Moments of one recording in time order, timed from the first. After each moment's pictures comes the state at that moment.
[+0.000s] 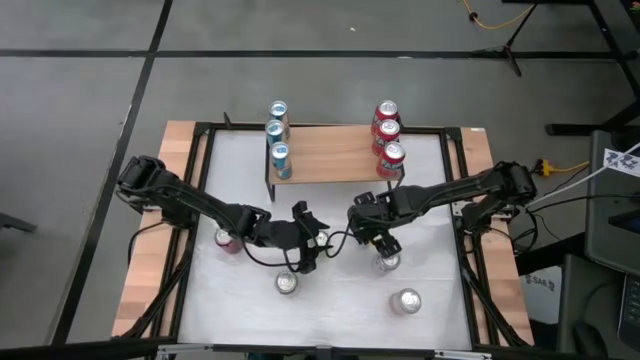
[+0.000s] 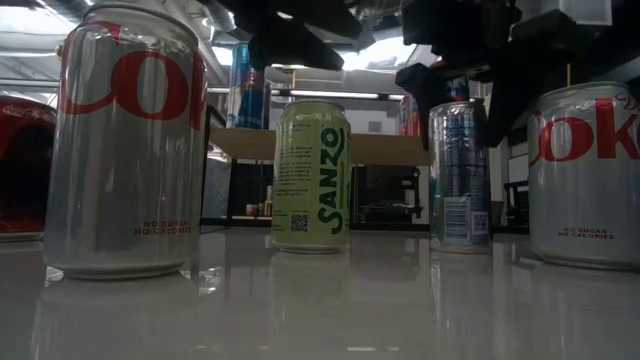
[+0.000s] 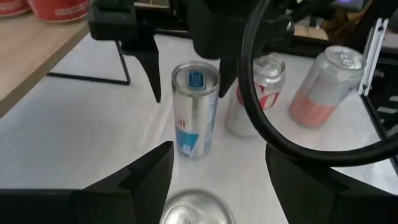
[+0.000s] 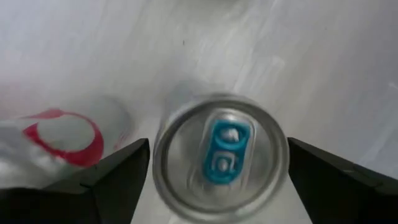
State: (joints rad) left arm -0.31 1.61 1.06 0.03 -0.43 -0.32; right arm 0.18 1.65 1.30 -0.98 0.03 -0.32
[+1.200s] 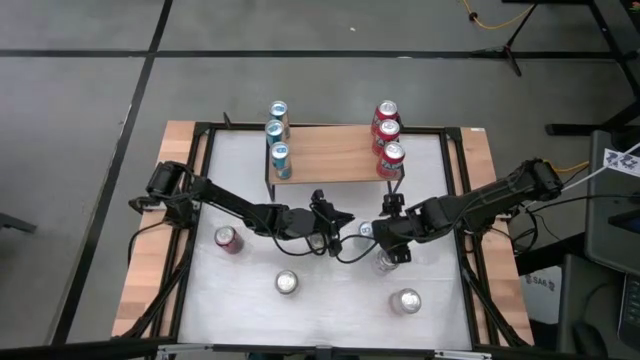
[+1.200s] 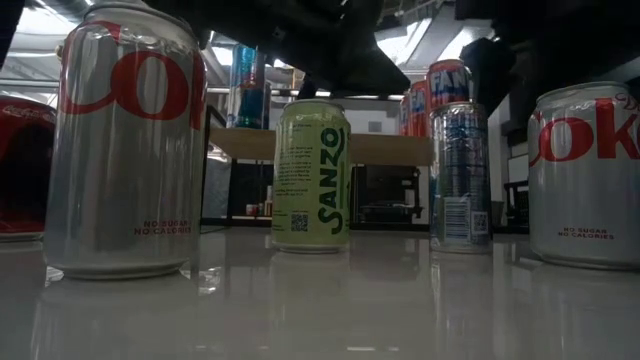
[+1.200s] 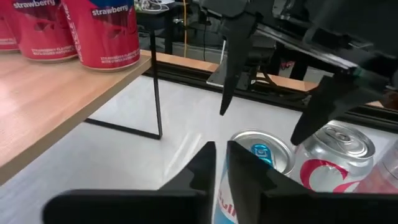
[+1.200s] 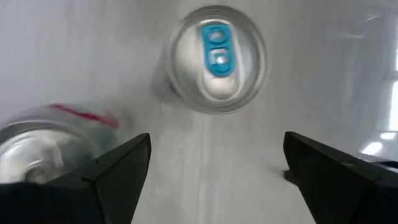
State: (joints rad) left arm -0.19 1.84 1.06 0.51 -0.50 -0.23; right arm 0.34 1.43 1.12 -0.97 0.27 0.15
